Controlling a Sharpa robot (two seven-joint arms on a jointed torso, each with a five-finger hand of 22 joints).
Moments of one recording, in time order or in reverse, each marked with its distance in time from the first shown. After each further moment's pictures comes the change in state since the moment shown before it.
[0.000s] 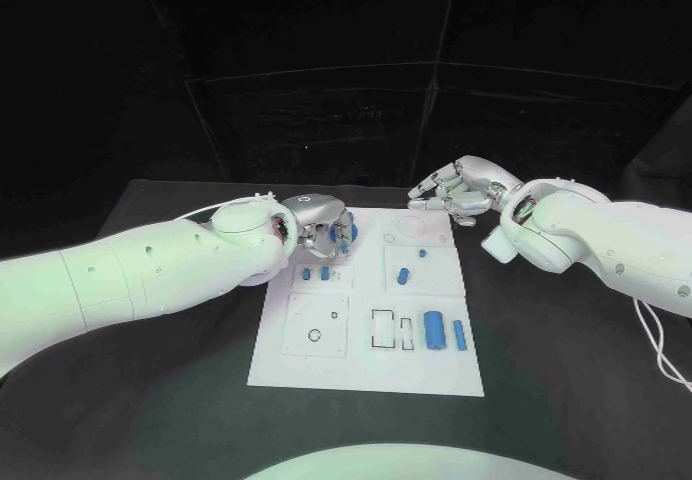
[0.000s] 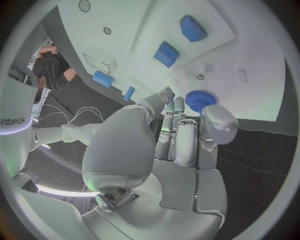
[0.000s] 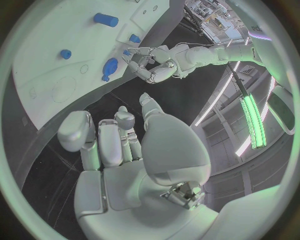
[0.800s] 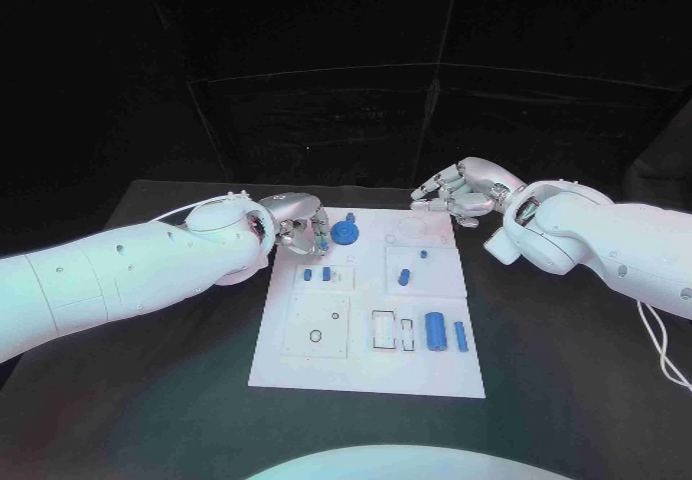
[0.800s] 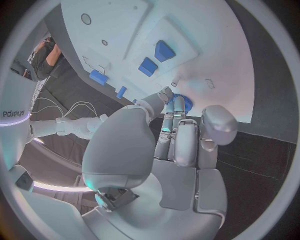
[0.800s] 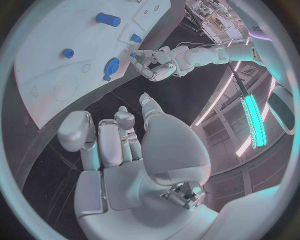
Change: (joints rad) left arm 0.000 -0.073 0.004 0.004 0.057 0.000 -0.009; left_hand -0.004 -0.004 0.000 0.000 0.000 0.000 0.000 -0.004 0.000 0.003 0.004 -0.011 -0.003 0.000 0.000 0.000 -0.003 0.000 0.000 0.000 0.004 0.006; right arm 0.000 0.001 0.000 -0.006 0.000 0.000 -0.001; right_hand 0.000 0.000 0.000 0.000 0.000 0.000 0.000 0.000 0.000 0.000 0.000 0.000 0.000 0.000 0.000 0.000 0.000 0.000 0.000 0.000 0.000 0.000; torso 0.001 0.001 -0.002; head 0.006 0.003
